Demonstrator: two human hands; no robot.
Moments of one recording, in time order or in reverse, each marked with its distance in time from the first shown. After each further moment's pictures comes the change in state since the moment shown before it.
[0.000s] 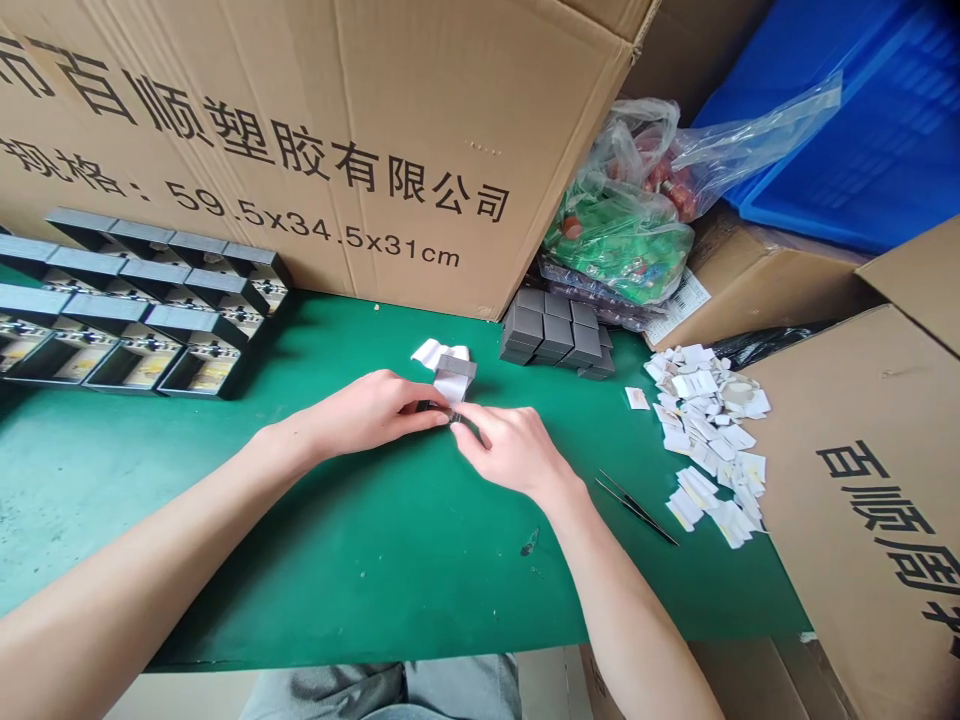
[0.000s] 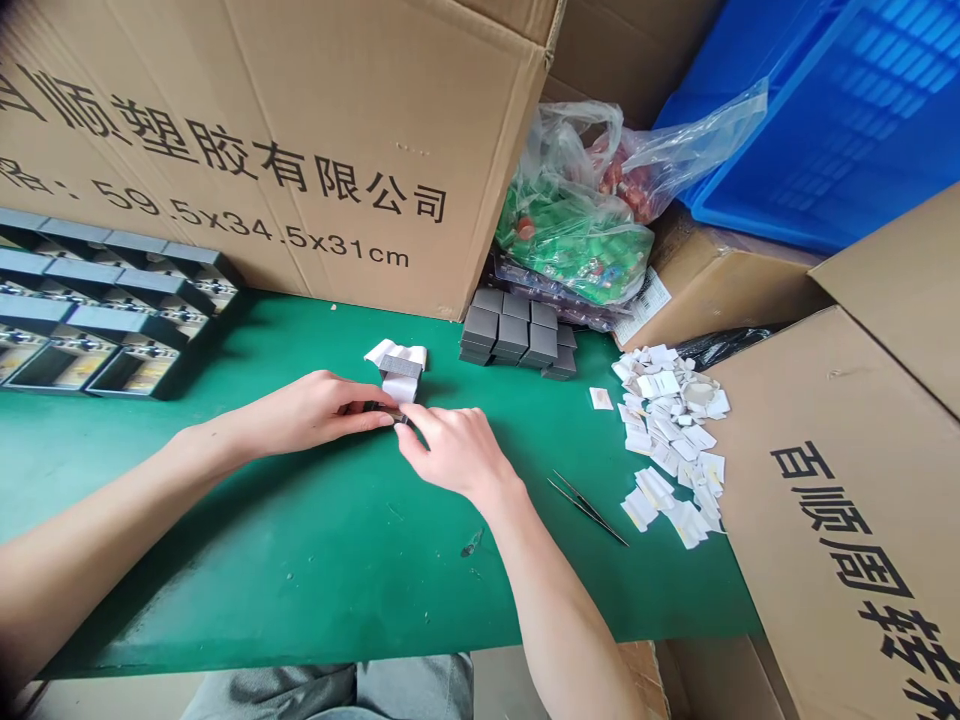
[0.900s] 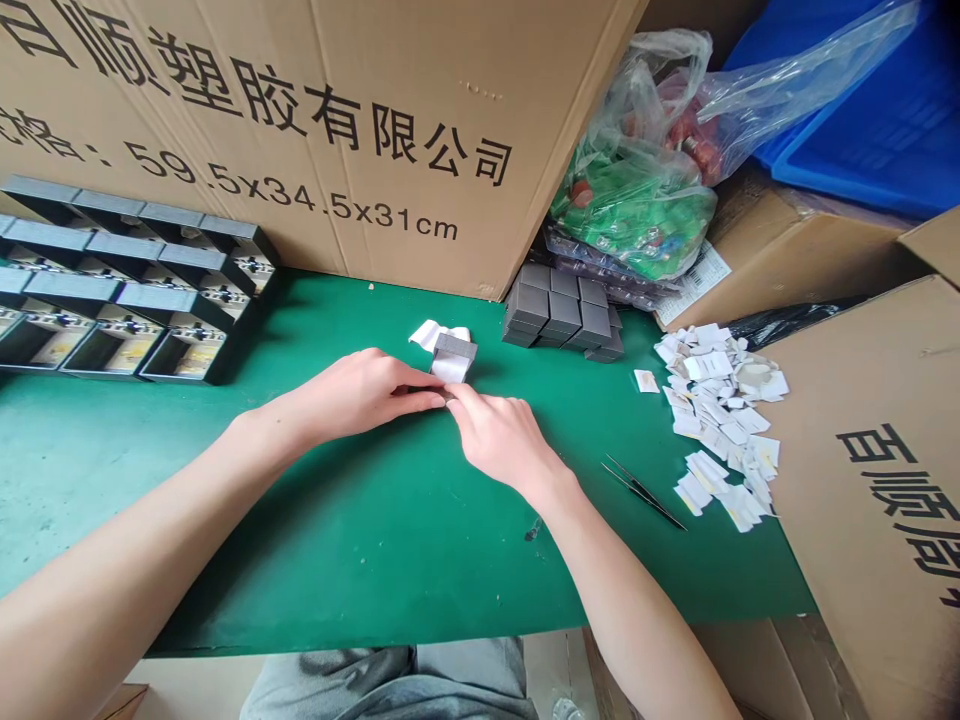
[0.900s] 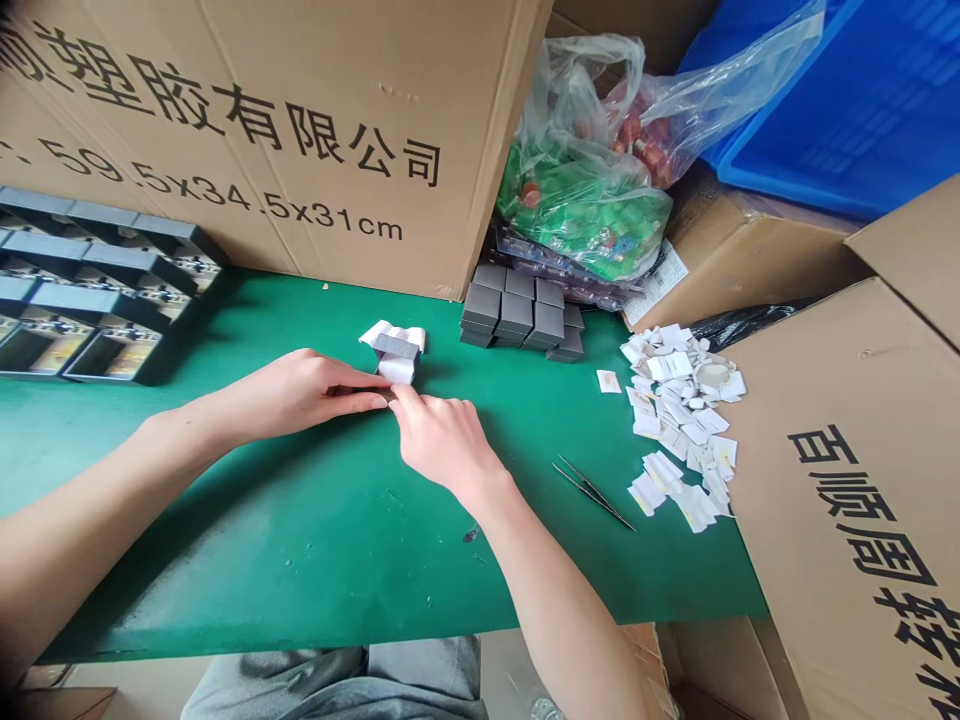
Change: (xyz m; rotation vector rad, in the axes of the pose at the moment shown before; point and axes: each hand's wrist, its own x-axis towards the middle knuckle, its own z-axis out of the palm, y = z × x) left_hand -0.003 -0.009 0.002 0.134 0.023 -0.040; right_hand 0.006 -0.015 0.006 -0.047 -0.116 0.097
